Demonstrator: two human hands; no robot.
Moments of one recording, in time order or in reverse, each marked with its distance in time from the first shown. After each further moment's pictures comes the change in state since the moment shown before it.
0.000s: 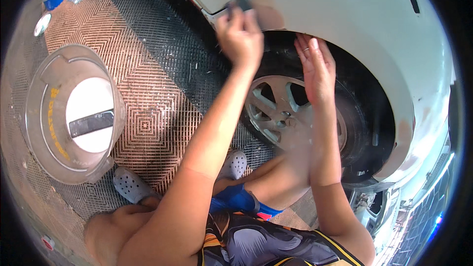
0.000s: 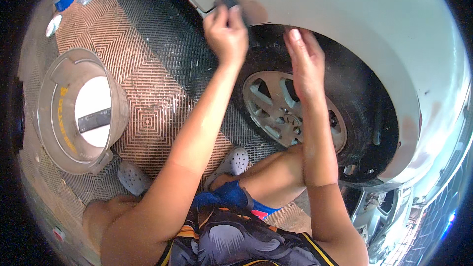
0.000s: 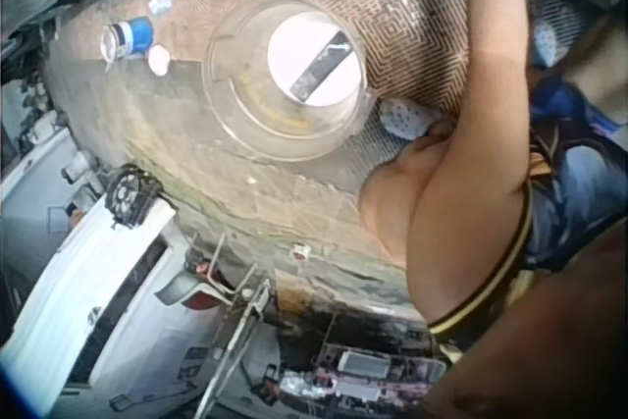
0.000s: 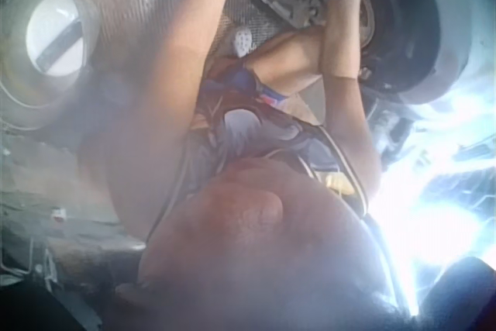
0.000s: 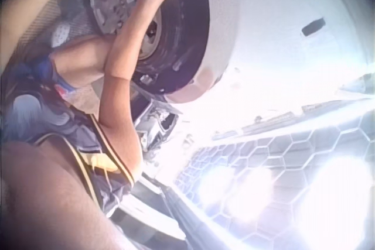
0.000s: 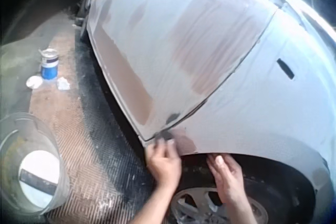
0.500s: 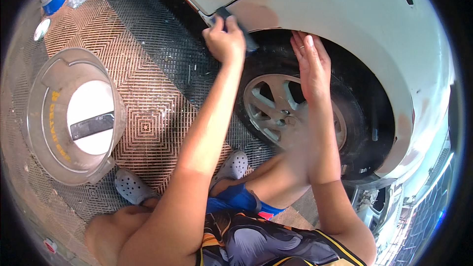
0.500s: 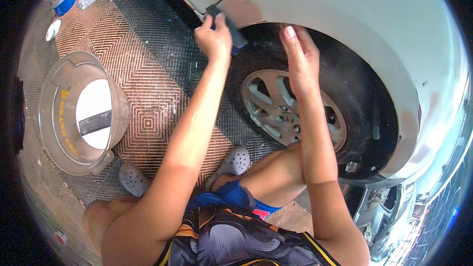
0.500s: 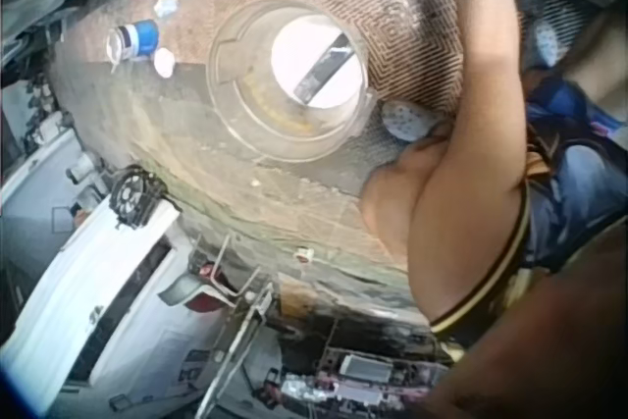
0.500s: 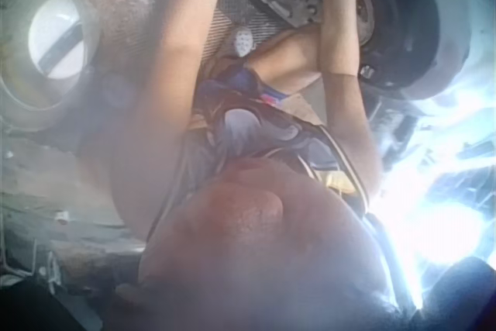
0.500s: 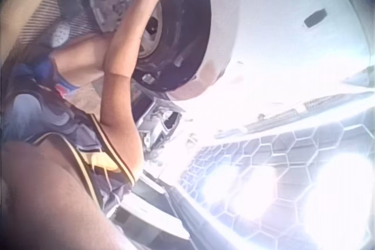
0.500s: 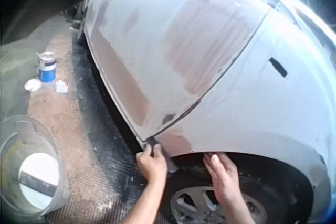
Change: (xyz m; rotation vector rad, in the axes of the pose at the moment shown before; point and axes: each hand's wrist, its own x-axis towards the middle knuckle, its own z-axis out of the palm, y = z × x) left_hand 0.001 -0.022 -0.004 0.064 -0.125 -0.268; right_hand -0.003 -0.007 0.006 -0.041 0.000 -0.032
